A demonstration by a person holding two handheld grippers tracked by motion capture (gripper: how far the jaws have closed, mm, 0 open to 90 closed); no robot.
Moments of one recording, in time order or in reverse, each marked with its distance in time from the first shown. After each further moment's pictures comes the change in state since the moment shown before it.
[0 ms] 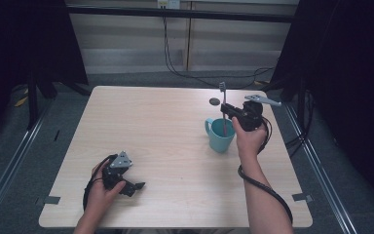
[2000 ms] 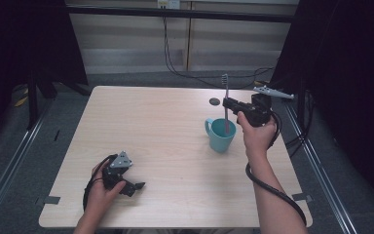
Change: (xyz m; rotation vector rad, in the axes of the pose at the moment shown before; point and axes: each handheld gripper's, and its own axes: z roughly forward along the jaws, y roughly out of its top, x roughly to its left) left arm 0.000 0.000 0.000 -0.001 0.001 0.004; right arm 0.019 0.033 -0.034 -0.010 0.083 0.018
